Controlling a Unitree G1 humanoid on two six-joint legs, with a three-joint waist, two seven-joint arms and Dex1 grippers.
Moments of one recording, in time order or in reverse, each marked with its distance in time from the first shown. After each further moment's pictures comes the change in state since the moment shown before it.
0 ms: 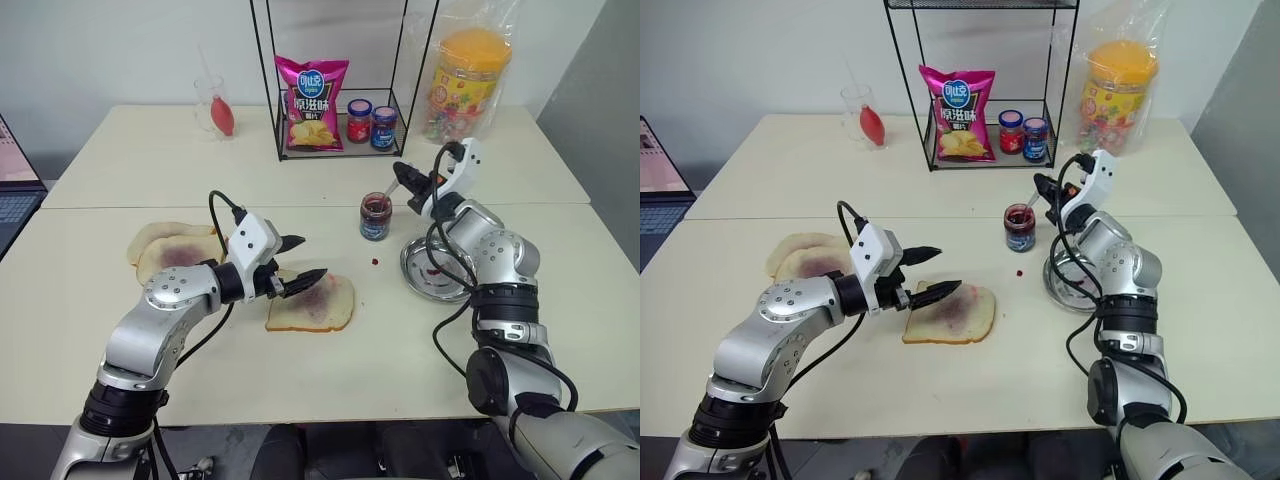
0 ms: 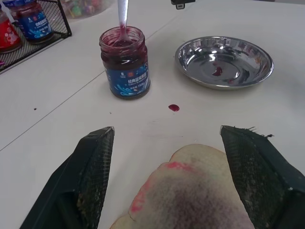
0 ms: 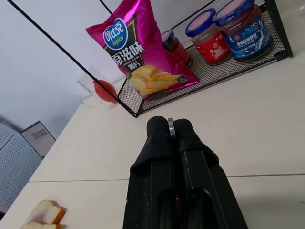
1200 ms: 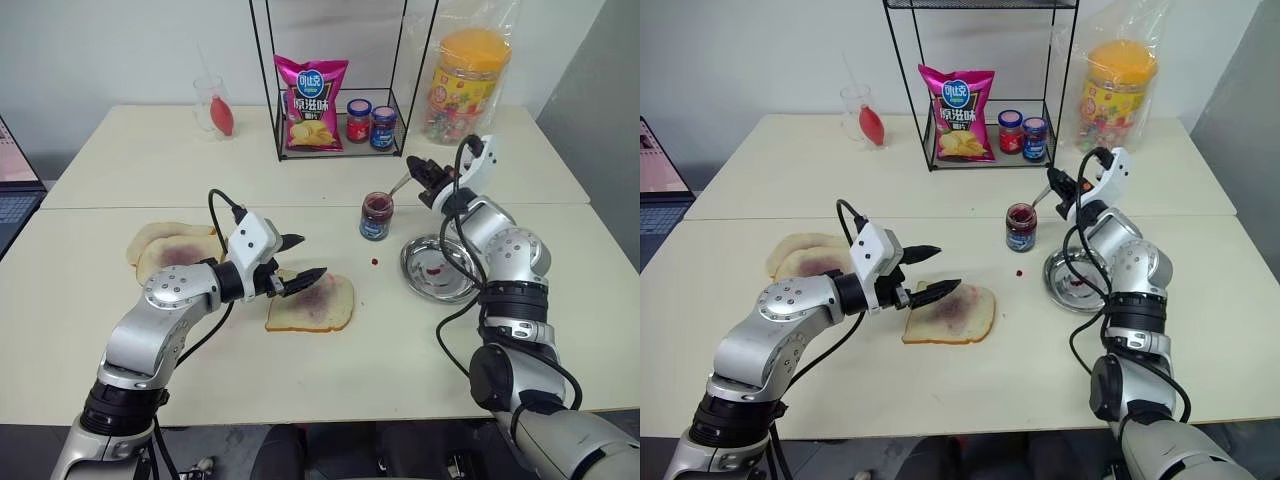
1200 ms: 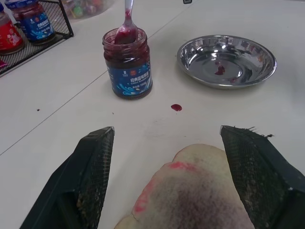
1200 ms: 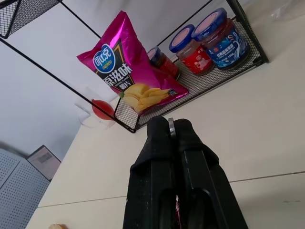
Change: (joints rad) left arm -0.005 0.000 0.000 0.000 0.014 -0.001 -0.001; right arm -0.004 -0.014 -0.070 0.000 0.108 0.023 -0.087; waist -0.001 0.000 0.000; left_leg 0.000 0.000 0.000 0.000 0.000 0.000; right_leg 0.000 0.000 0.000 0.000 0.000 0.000
